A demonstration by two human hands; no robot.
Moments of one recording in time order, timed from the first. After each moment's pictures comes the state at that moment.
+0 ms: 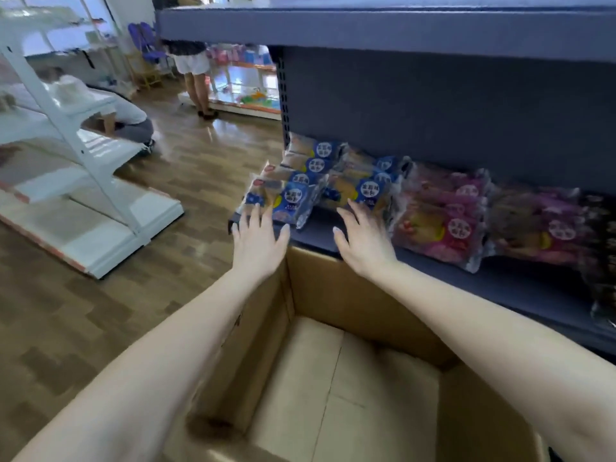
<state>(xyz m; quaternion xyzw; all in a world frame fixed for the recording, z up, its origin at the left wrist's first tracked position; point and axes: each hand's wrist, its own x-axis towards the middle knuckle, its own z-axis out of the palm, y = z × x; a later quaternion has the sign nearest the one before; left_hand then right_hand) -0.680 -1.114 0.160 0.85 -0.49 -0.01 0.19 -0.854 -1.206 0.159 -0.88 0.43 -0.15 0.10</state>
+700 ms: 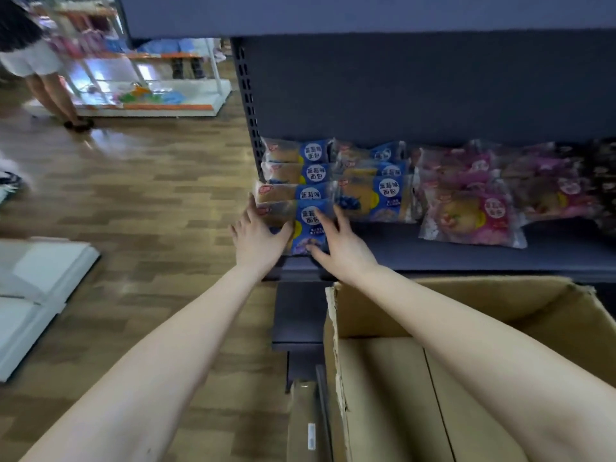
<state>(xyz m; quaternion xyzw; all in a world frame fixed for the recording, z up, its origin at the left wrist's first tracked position) -0.547 -1.223 0.138 0.75 -0.58 -0.14 0.31 -0.712 -1.222 0.136 -0.80 0.56 -0.15 0.17</state>
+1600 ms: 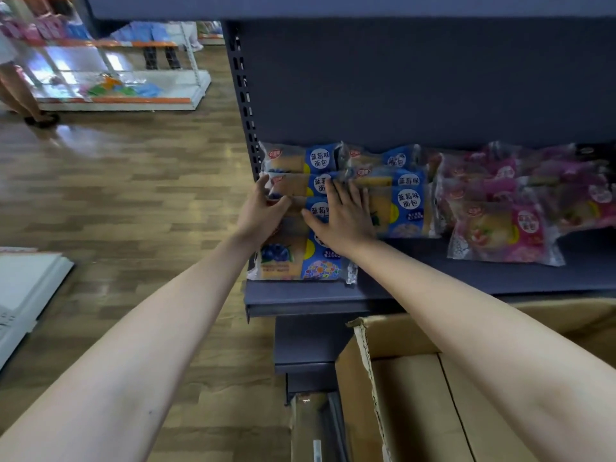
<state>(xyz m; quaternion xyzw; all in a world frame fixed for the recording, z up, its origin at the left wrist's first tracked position) -0.514 -1.327 0.141 0.66 -0.54 -0.37 0.37 -0.679 -1.313 0.141 -0.76 0.64 -0.12 0.06</state>
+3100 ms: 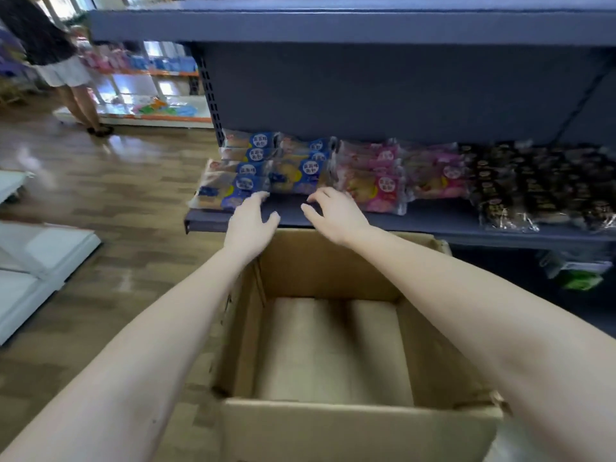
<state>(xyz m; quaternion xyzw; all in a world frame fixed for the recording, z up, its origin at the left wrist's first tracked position) -0.694 -1.106 0.179 0.70 -0.63 -0.13 0.31 -0.871 -1.148 0.194 -0.84 0.51 -0.16 0.09</state>
